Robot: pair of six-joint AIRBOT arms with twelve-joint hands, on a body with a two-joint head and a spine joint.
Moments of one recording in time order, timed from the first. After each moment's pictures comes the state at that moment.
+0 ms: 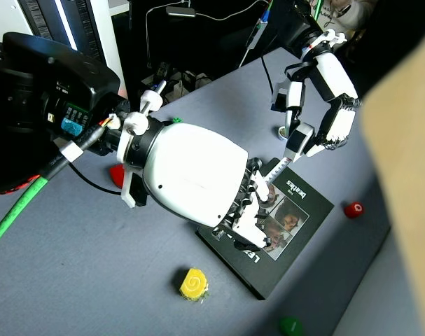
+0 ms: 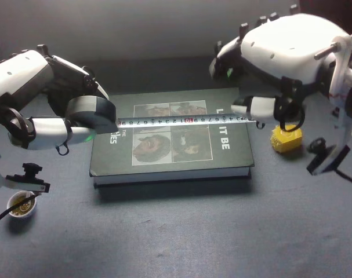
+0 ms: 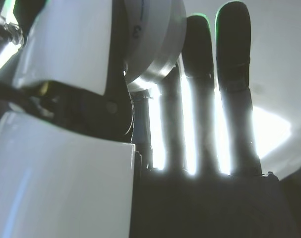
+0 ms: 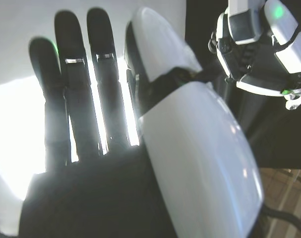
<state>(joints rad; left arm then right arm) 0.80 -0.82 0.93 -0.51 -0.75 0.81 -0.23 -1.05 0.81 1.15 0.58 -2.12</state>
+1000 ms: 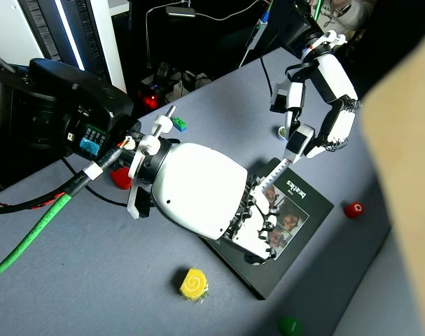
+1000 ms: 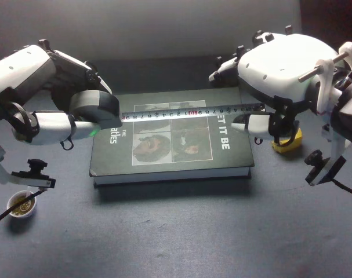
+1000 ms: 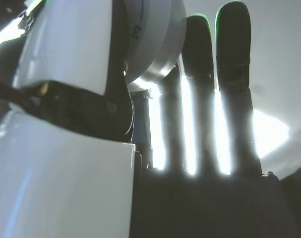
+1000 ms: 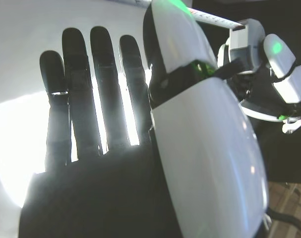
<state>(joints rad) 0.78 -0.83 0.93 -0.54 -0.75 0.81 -0.30 -1.12 0.87 1.16 0.60 -2.14</state>
